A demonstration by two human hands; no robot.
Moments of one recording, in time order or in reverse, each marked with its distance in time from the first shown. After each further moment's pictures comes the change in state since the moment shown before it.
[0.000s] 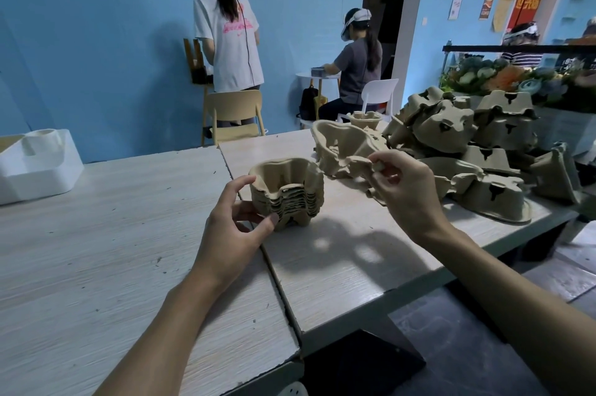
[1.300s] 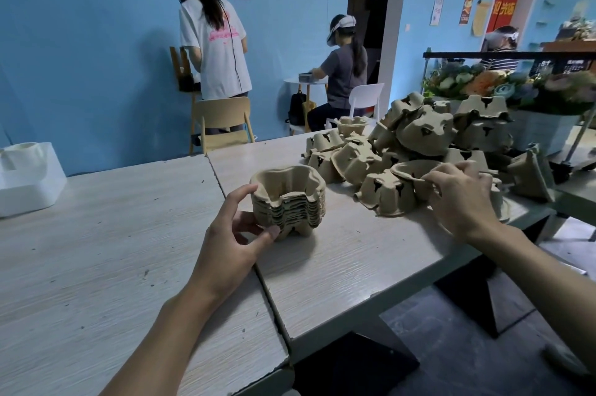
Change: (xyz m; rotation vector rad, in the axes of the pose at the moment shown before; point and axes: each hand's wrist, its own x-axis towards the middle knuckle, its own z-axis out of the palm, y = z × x) left_hand -0.005 0.009 0.009 -0.022 -0.094 0.018; right_hand 0.002 0.074 -0.079 -0.822 -0.145 0.168
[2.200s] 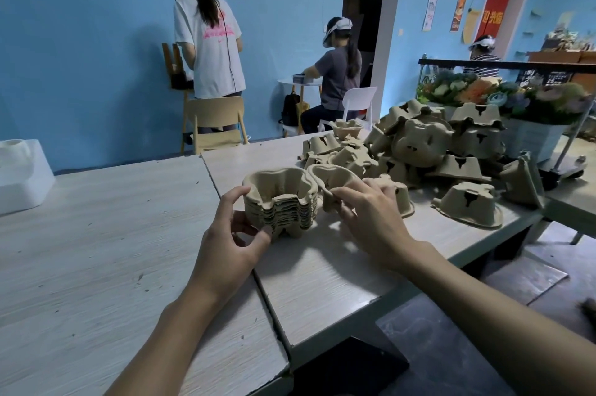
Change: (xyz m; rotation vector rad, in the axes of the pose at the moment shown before) left_hand 0.003 -0.006 0.000 0.020 0.053 -0.012; right_hand -0.023 -0.114 0.021 0.190 0.005 -0.345
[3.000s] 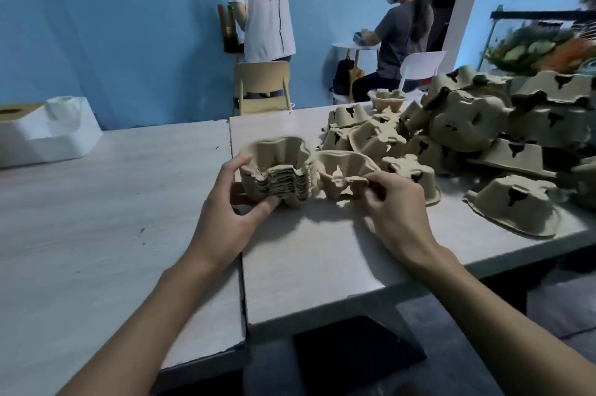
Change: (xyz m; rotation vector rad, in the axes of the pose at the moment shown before) left_hand -0.001 0.014 0.028 0.114 0.157 -0.082; right_hand -0.004 0.031 0.005 0.437 0.004 0.239
